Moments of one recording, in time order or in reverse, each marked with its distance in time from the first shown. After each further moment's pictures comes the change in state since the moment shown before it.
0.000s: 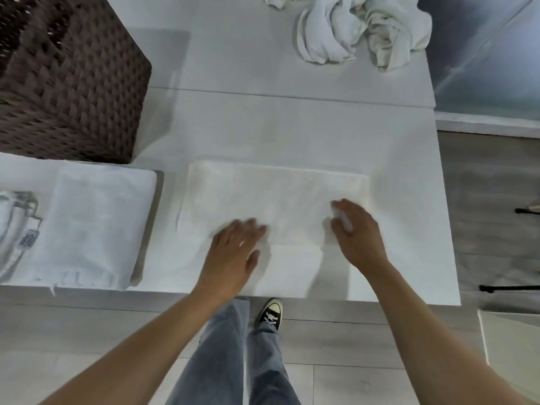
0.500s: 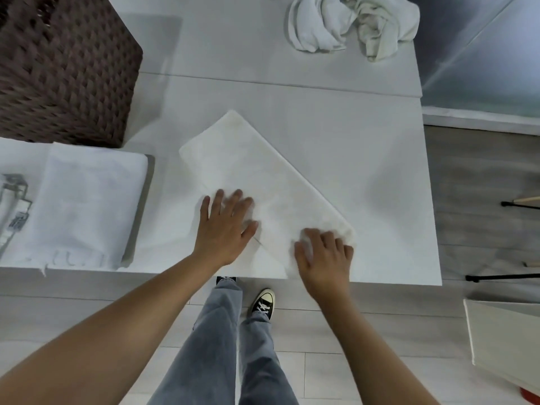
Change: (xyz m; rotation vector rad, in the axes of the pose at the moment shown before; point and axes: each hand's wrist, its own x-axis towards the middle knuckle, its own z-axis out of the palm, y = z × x) left_hand 0.023 0.006 -0.005 0.167 -0.128 -0.175; right_hand -0.097 -0.024 0.048 -0.360 0.174 -0.047
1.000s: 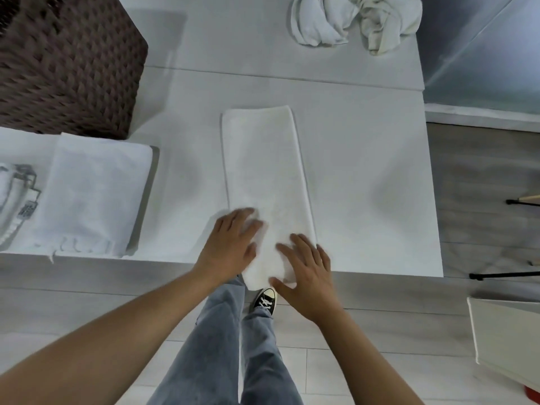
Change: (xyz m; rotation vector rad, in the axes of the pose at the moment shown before) left_hand -0.044 0.012 0.014 -0.098 0.121 0.250; right_hand -0.047 -0.004 0.004 0.154 -0.310 -0.256
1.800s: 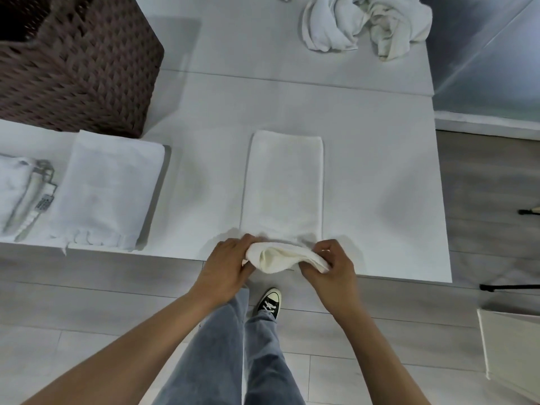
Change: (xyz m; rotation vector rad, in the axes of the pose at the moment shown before) left_hand -0.046 0.013 -0.005 -0.391 0.030 -0.128; right_hand -0.003 -0.019 -0.057 0.824 0.104 0.456
